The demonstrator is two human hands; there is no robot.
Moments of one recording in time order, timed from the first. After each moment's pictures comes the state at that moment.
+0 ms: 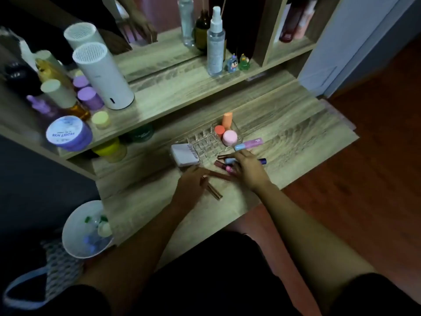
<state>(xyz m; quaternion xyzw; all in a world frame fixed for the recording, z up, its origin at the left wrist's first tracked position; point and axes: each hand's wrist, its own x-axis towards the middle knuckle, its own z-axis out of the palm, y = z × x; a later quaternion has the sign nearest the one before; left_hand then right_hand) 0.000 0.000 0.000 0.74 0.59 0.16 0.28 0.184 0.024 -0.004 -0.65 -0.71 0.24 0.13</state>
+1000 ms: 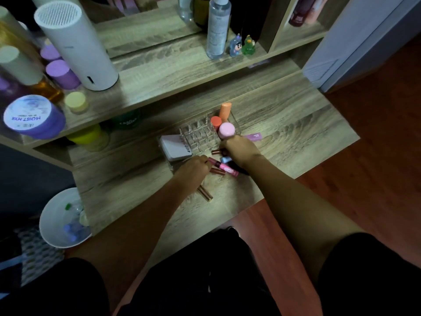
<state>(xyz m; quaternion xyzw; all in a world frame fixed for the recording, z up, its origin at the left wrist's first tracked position) 0.019 0.046 -0.032 0.89 0.44 -0.04 0.14 0.181 0.087 -0.010 -0.58 -0.79 0.16 -0.11</state>
